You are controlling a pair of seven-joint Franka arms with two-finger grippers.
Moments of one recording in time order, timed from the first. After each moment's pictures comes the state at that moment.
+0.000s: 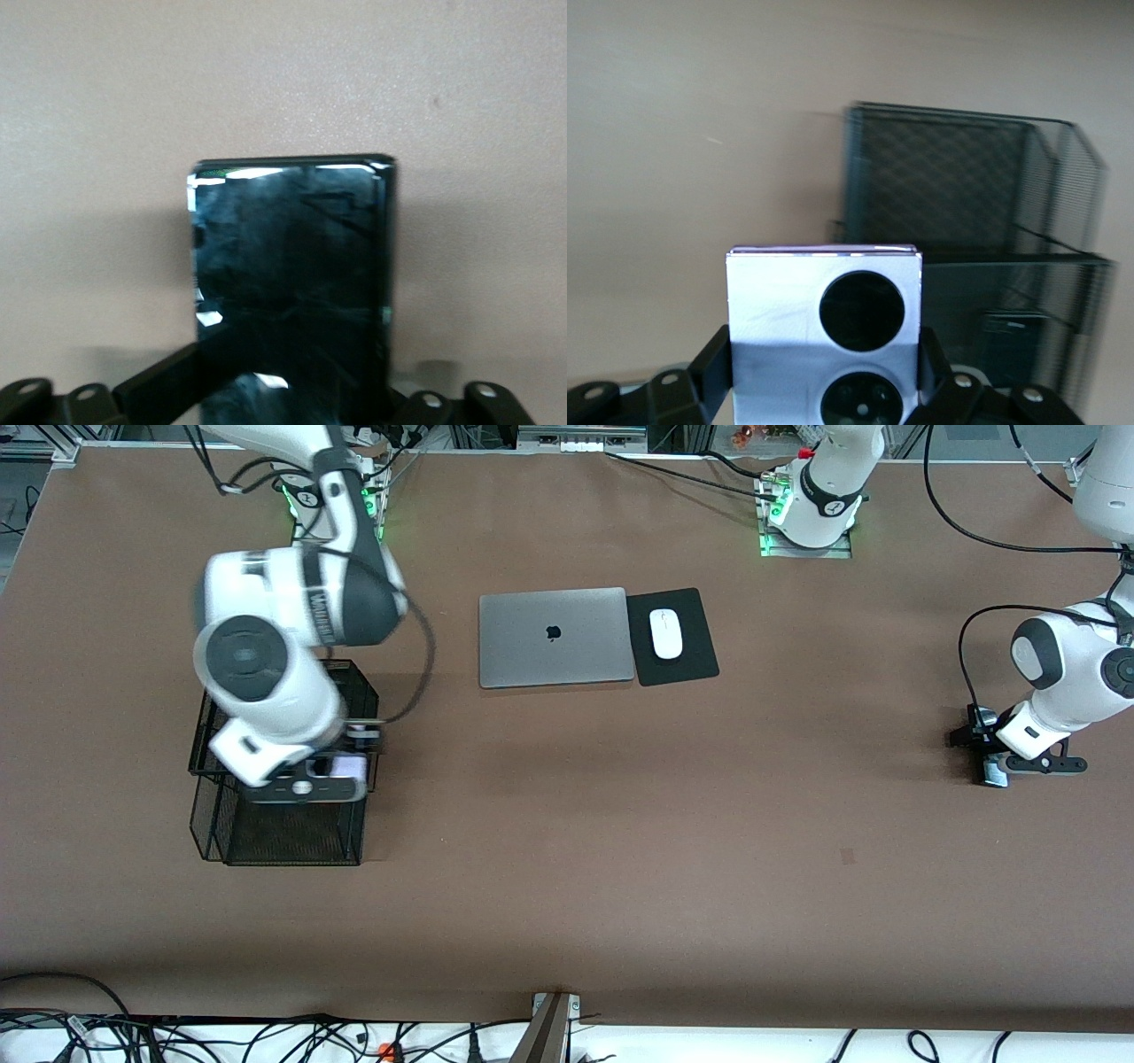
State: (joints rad) left arm 0.53 0.57 -0.03 -2.08 0.25 2.67 0.32; right arm 0.85 0.55 -0.72 -1.37 0.17 1.68 0.10
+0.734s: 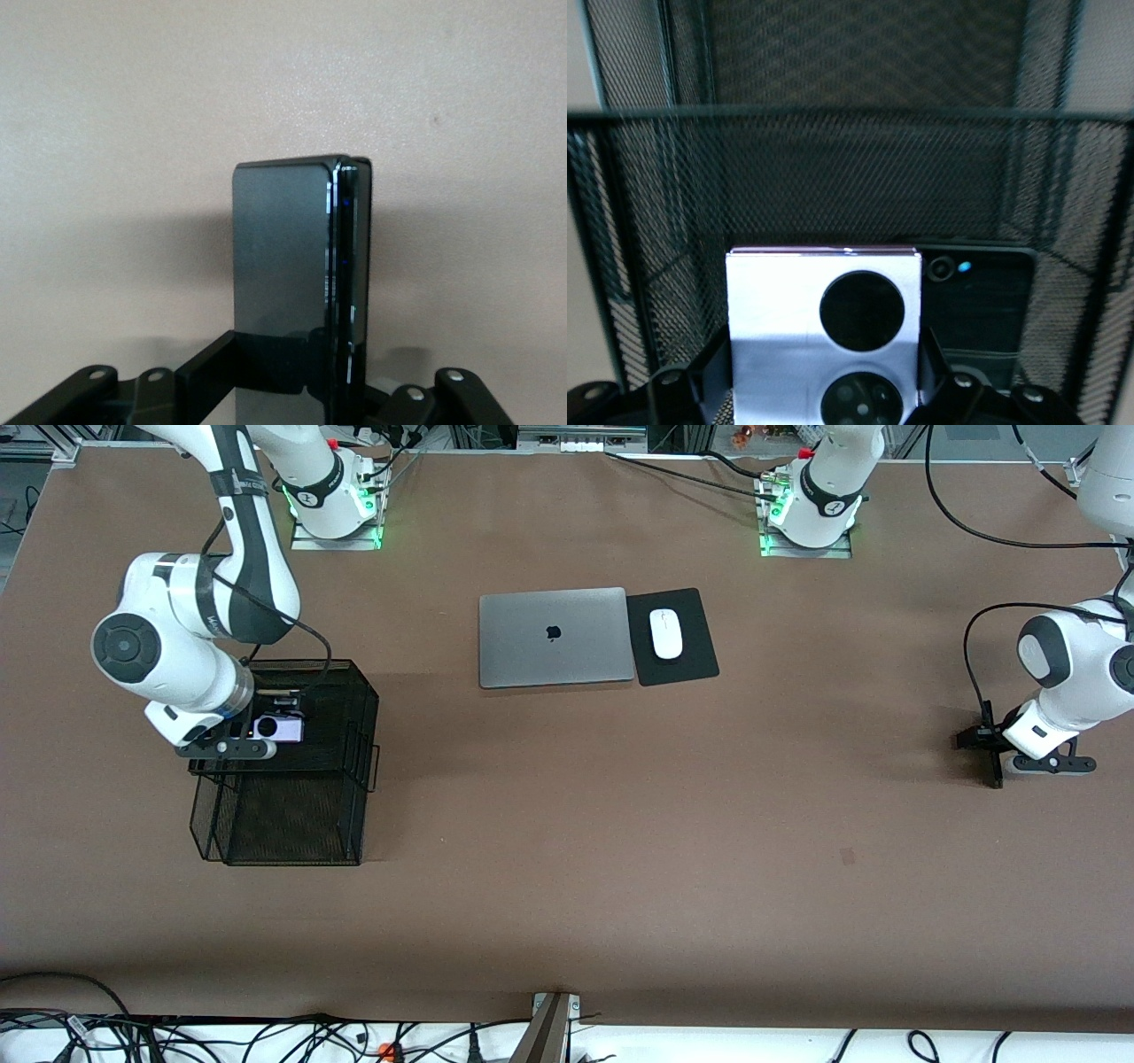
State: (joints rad) left arm 0.53 0.55 -0.03 -2.08 0.25 2.66 0.32; right arm 0.86 0.28 -0.77 -2.06 0.18 2.10 -0.02
